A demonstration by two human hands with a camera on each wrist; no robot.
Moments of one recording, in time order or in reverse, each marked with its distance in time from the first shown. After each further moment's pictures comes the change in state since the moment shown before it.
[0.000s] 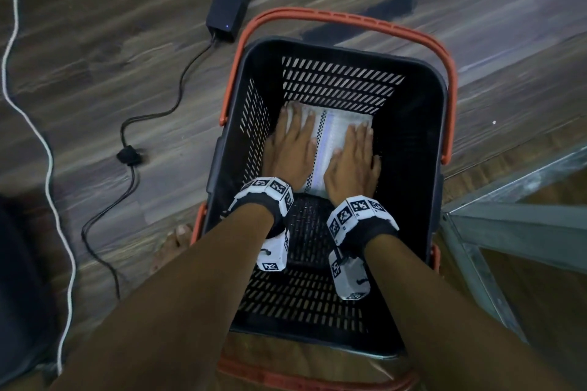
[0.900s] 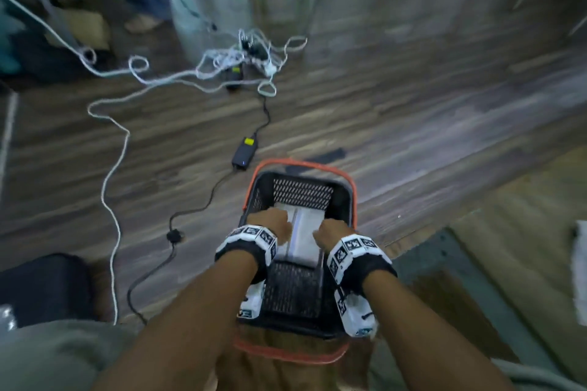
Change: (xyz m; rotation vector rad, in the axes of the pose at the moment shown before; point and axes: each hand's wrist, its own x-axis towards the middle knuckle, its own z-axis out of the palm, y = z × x) left_hand -0.079 0.104 -0.213 0.288 -0.399 -0.146; right_hand -0.075 -0.051 -0.213 -0.170 -0.453 -0.052
